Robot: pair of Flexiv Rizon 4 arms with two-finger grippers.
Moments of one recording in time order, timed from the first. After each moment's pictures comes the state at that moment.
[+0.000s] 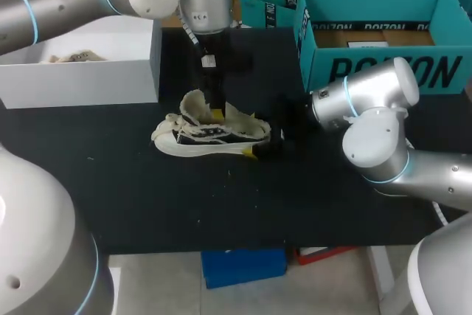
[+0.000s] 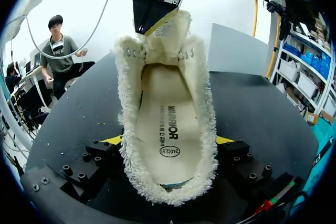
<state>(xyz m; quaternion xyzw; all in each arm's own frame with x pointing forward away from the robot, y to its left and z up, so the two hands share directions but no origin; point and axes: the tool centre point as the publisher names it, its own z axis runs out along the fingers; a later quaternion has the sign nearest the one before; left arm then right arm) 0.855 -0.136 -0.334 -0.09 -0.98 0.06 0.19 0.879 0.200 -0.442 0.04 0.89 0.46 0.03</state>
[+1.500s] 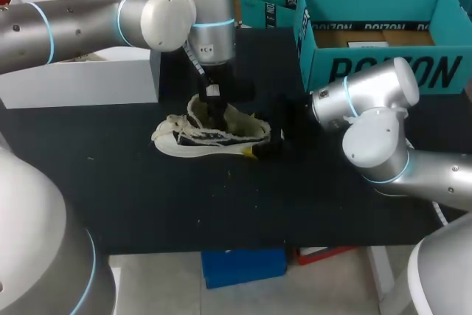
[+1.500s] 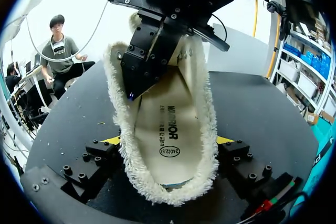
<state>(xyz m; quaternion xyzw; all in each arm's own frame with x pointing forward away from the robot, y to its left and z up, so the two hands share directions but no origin) 0.839 -0.139 -0.401 -0.08 -0.97 0.05 0.22 0.879 0.200 -0.442 0.04 0.89 0.46 0.03</state>
